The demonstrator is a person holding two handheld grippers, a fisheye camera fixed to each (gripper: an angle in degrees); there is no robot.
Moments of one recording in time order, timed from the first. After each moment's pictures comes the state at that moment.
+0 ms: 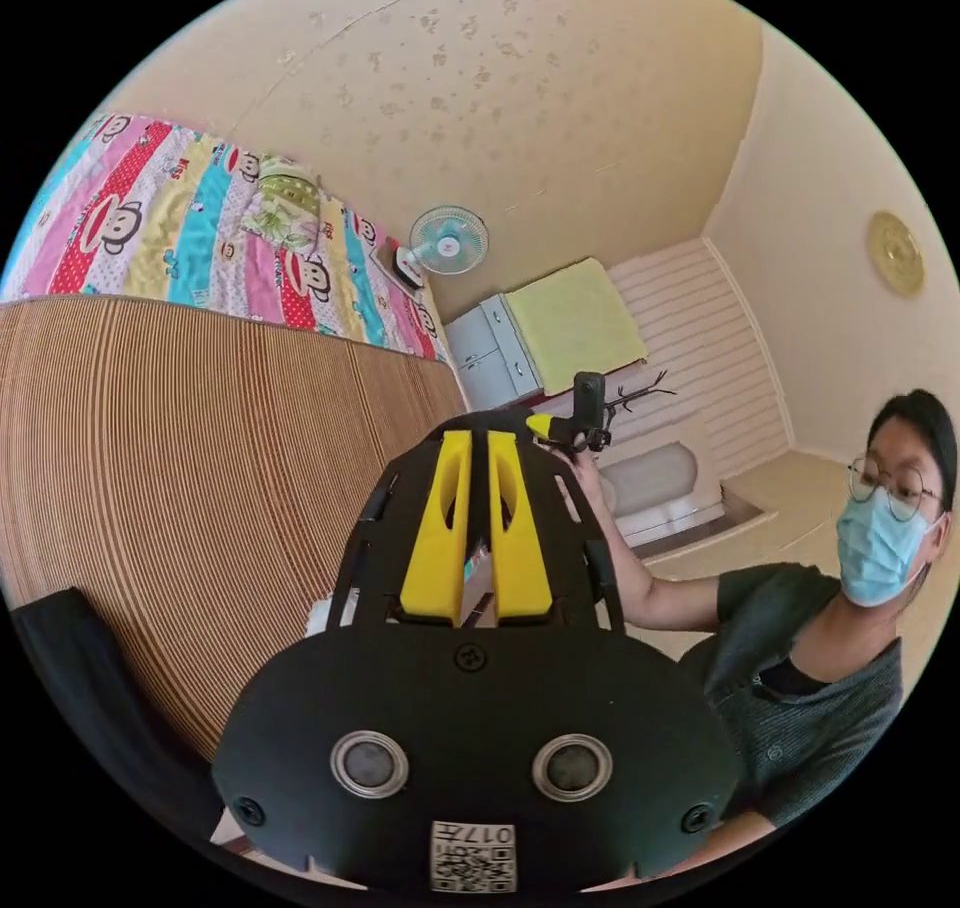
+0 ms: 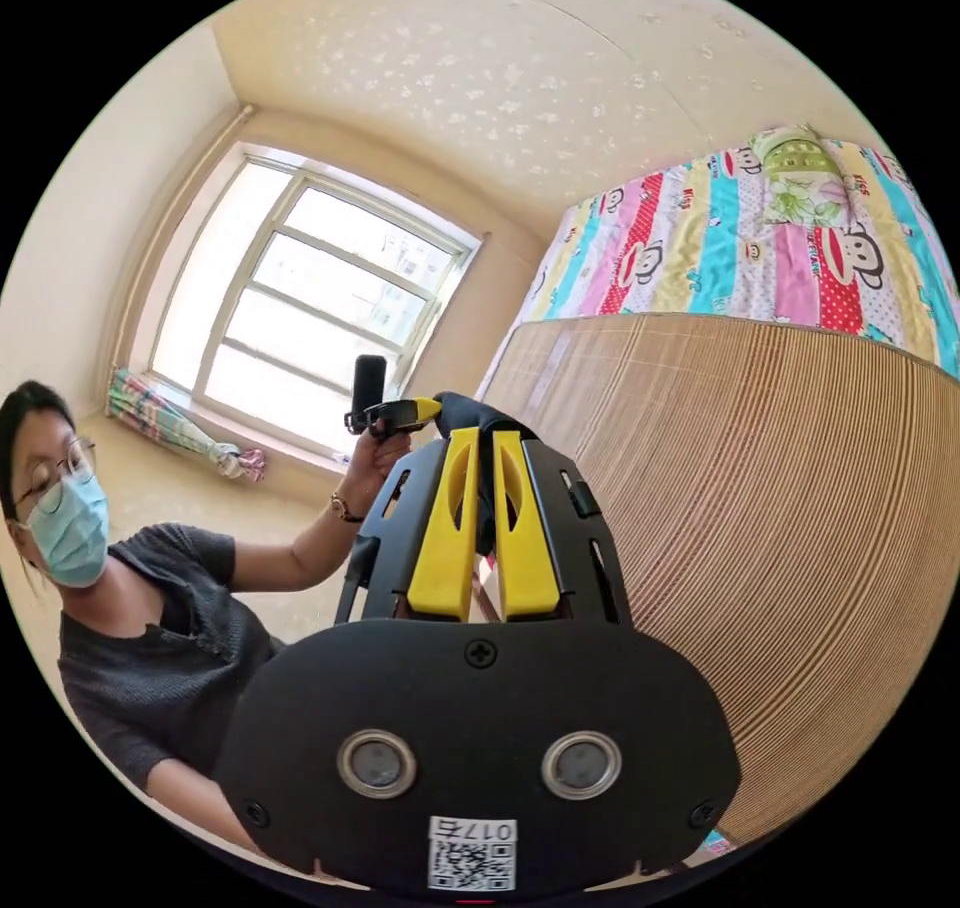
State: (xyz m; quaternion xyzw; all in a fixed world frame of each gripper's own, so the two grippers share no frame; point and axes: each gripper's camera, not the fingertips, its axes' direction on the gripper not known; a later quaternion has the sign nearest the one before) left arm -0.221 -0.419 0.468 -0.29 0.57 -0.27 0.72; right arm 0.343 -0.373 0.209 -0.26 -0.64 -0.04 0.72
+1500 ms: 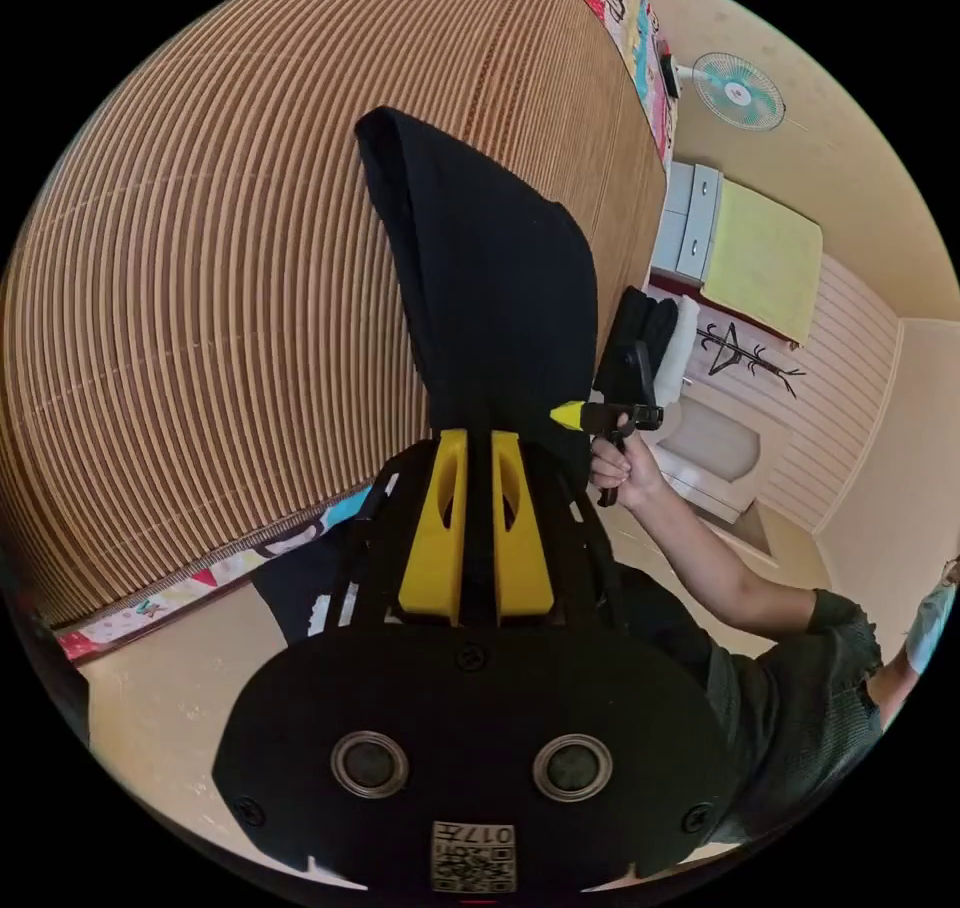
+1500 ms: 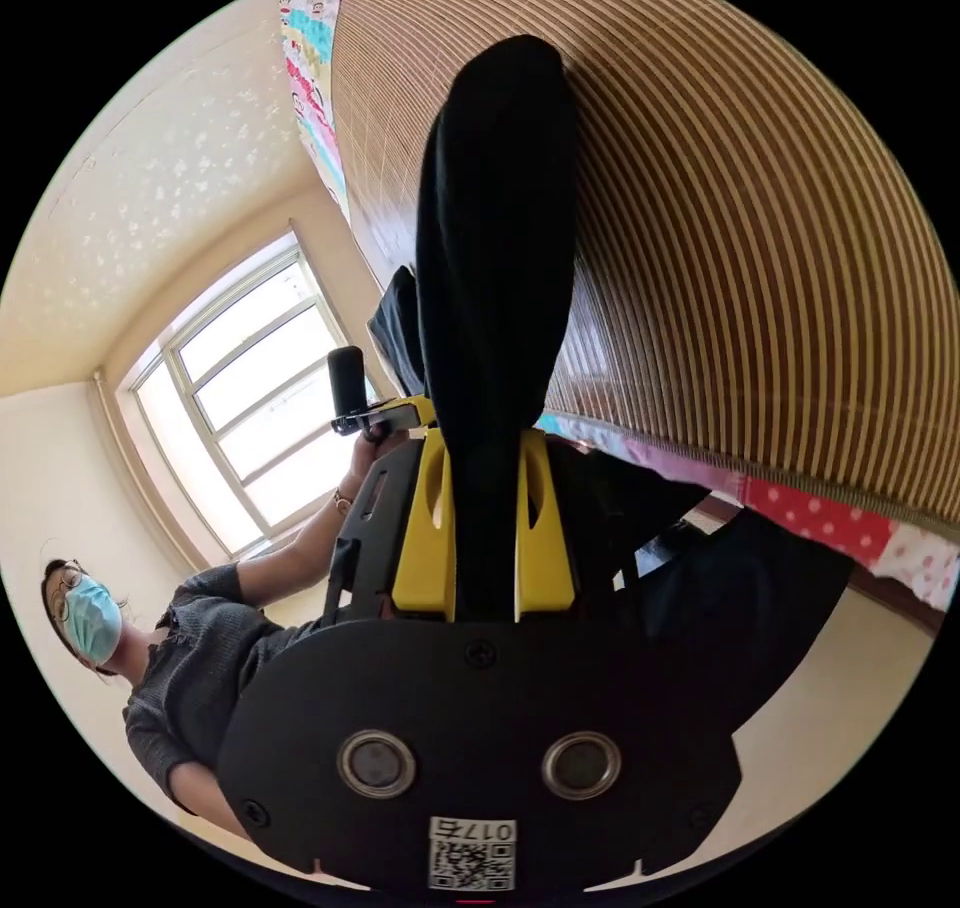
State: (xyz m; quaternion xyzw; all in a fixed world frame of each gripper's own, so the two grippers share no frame) left arm -0.136 0.024 0.592 -0.60 0.53 -0.25 0.54; right arm 0.355 -0.093 0.222 -0.56 -0.60 0.20 0.53
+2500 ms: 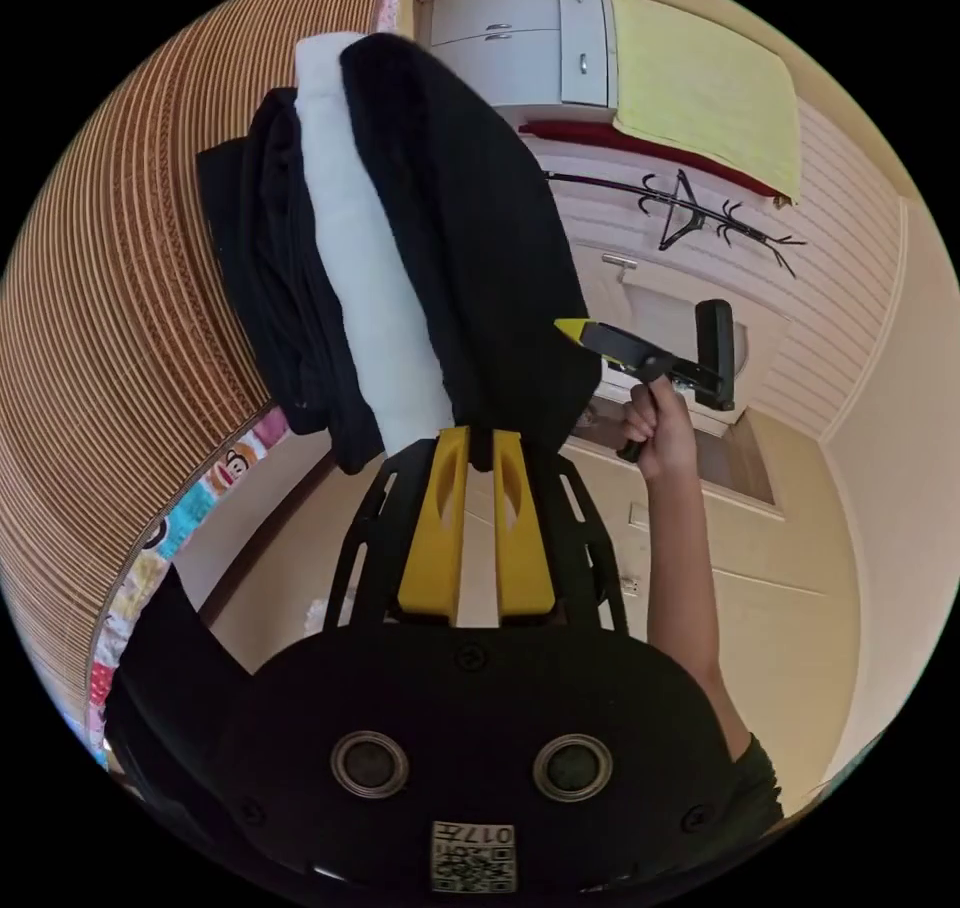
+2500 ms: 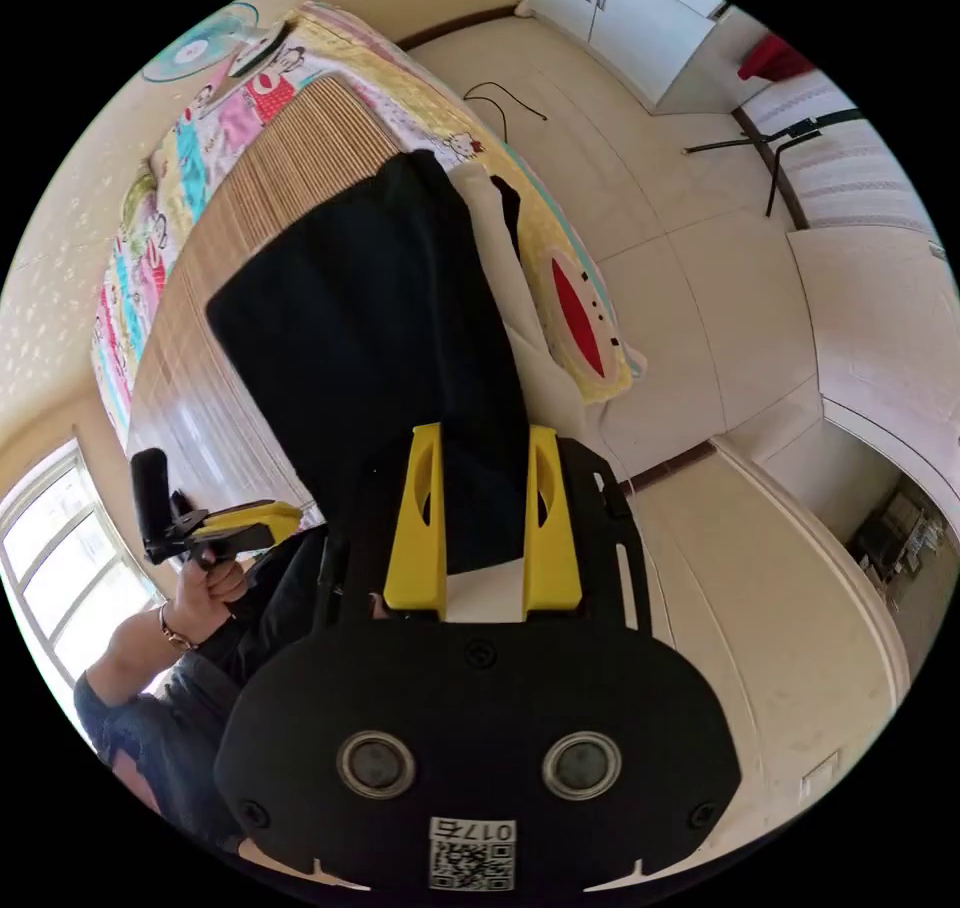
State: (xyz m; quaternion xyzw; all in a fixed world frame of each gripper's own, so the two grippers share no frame) left arm 0.596 -0.255 0.475 -0.60 0.63 -0.11 0.48; right arm 0.907 -0.228 0.158 -0.53 -0.13 0.20 0.82
